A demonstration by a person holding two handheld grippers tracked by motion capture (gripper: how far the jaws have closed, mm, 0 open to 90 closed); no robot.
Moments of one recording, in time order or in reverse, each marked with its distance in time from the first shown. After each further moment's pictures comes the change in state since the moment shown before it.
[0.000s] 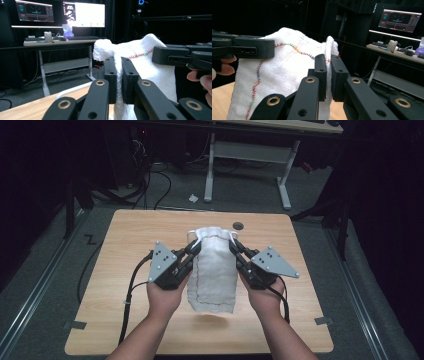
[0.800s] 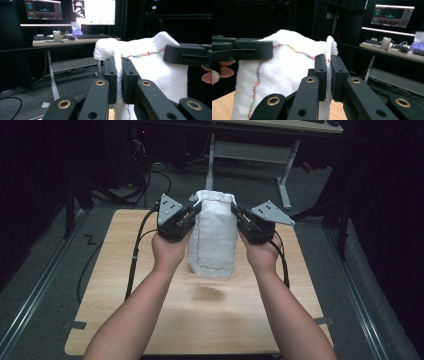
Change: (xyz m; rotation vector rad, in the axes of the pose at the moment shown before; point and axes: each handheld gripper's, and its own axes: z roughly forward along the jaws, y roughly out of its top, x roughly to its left) left arm 0.062 0.036 0.083 0.045 0.052 -0.002; right arm -0.061 0.030 0.078 0.025 -0.042 0.065
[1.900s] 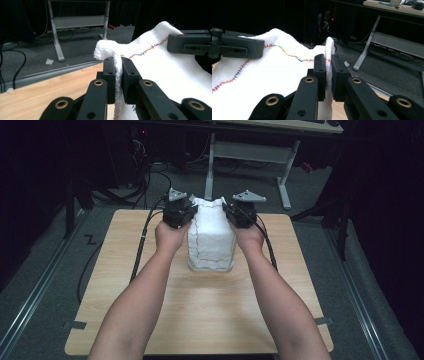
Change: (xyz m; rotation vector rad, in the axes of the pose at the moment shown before) left arm 0.058 -0.041 0.074 0.330 0.047 -0.113; right arm -0.033 -0.042 0.100 0.294 -0.018 0.043
